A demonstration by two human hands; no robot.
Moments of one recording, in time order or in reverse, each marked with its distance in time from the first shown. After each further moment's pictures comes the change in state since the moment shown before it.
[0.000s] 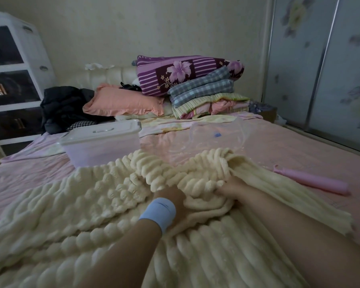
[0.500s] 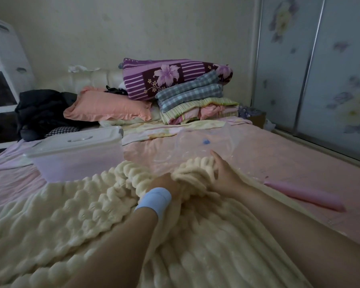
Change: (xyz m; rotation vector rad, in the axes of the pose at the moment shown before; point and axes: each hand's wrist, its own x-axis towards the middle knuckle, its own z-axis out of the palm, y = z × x) left_hand 0.087 0.019 -0.049 -0.450 0.130 -0.129; right_hand 0.070 0.001 -0.046 0.087 0.135 -0.496
